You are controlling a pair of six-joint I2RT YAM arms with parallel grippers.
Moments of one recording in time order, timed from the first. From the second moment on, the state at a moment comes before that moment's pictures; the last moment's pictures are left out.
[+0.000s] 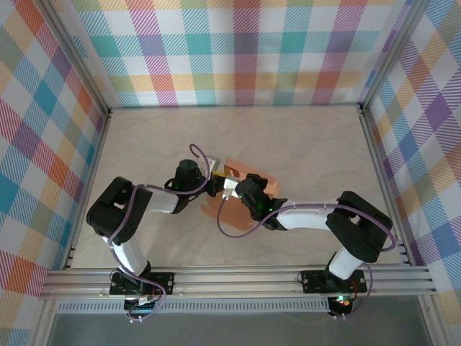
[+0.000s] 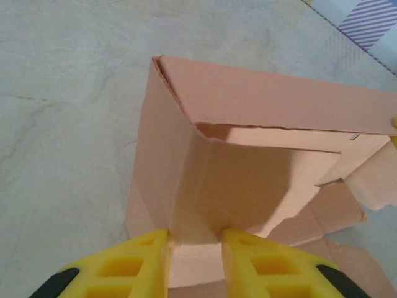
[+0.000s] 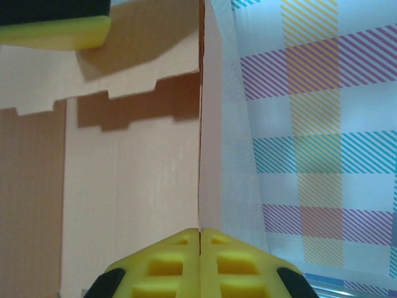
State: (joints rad) left arm -0.48 1.73 0.64 0.62 0.40 -0.18; right arm 0.97 1.61 0.75 0.28 0.74 -0.89
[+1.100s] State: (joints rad) left arm -0.55 1.70 0.58 0.66 0.18 -0.17; right arm 1.00 1.59 0.78 0.18 0.74 -0.81
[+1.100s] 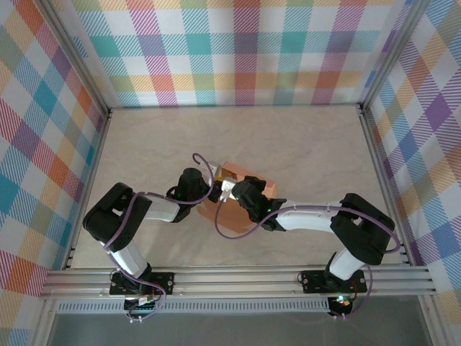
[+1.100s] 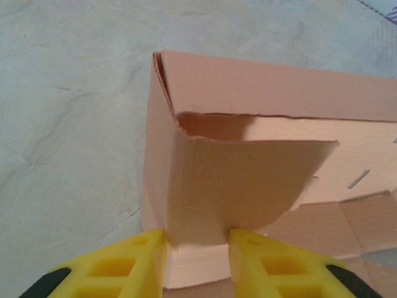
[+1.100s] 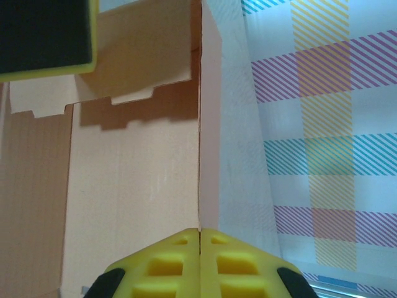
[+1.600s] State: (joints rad) left arm -0.50 1.70 0.54 0.68 0.14 -0.26; right arm 1.00 1.60 0.86 0.11 0.72 -0.81
